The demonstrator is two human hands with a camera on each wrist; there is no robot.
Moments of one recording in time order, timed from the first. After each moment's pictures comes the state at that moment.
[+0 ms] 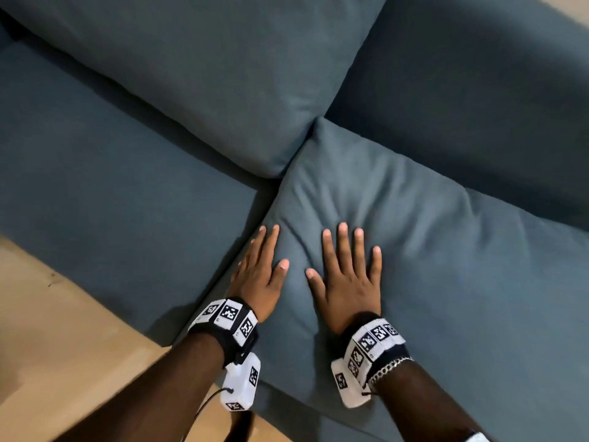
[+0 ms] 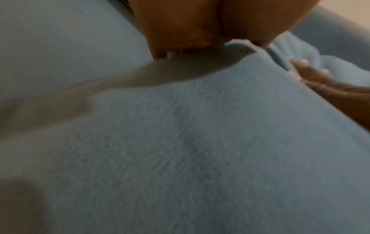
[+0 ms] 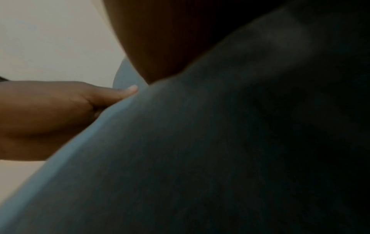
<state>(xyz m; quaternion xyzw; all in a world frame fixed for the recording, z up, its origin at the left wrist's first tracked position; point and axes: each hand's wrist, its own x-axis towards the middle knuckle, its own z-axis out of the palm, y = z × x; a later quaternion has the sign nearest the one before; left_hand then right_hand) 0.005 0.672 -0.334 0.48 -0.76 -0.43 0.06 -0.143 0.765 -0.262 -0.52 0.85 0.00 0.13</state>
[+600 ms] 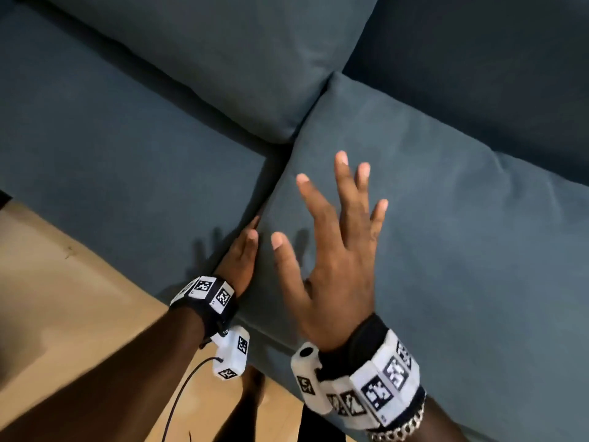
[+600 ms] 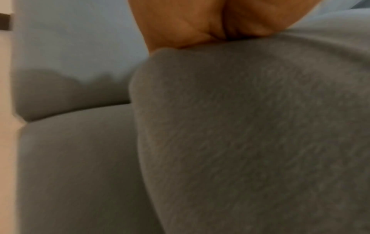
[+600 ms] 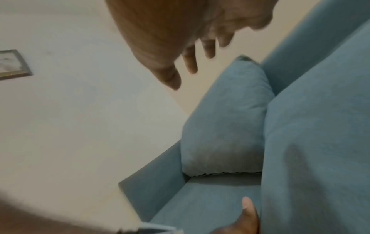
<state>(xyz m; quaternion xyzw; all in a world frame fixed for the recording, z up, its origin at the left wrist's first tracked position) 0.069 0.672 -0.366 0.54 -0.59 -0.60 0.07 -0.074 0.771 -0.217 -0.52 0.79 -0.30 0.07</state>
